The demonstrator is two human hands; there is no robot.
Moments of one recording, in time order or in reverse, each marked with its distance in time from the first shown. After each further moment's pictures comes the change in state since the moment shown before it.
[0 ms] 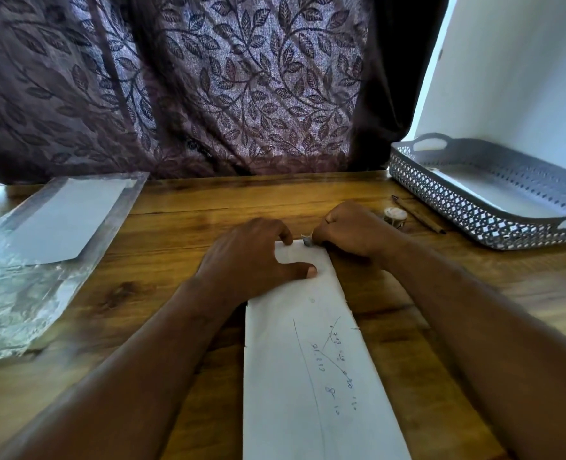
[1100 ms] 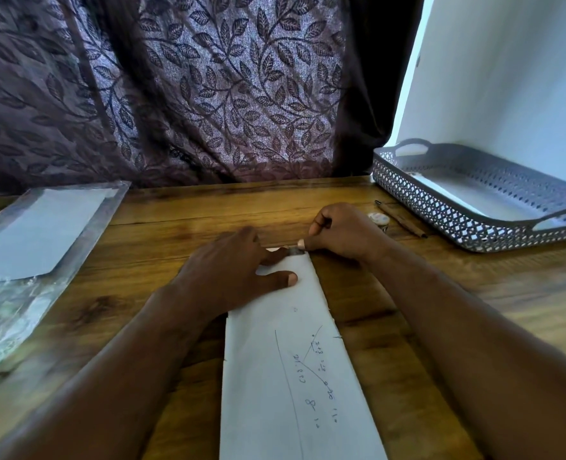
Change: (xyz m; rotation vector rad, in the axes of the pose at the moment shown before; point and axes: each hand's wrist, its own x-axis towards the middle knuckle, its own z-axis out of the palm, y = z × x) left_hand -0.002 0.001 -0.008 0.202 -0.167 0.087; right_hand 0.000 0.010 -0.008 0.031 0.105 -0.006
